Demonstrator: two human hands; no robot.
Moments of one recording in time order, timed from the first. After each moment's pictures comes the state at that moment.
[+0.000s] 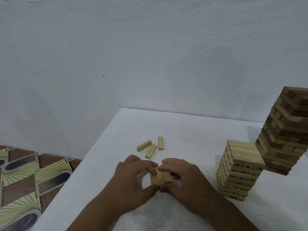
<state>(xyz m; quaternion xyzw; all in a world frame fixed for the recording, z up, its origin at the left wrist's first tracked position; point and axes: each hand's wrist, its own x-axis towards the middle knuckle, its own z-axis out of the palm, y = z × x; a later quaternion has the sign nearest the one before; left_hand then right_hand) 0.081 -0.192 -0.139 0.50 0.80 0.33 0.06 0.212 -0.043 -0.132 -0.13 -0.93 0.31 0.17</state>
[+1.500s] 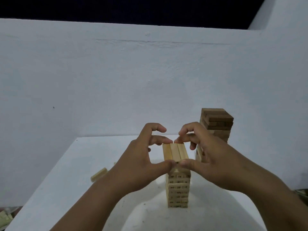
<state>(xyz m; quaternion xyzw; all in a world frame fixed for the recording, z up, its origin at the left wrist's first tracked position) 0.162 -0.090 -0.005 0.59 0.67 0.44 0.12 0.337 0.016 0.025 -0.25 -0.91 0.26 0.19</state>
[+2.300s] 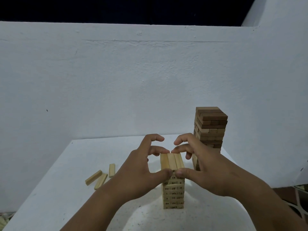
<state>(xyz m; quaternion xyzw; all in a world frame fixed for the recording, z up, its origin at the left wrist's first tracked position) 0.165 -0.073 -0.035 0.58 0.70 0.39 0.15 0.338 0.033 -0.004 -0.27 -0.91 0.27 0.15</state>
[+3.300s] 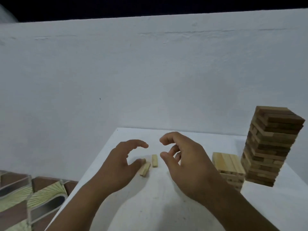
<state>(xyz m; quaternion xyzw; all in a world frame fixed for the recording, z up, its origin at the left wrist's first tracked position) 0.050 -0.178 -0.064 0.47 0.78 0.41 0.04 0.220 -0.054 -0.020 -0.18 -0.88 0.34 0.28</state>
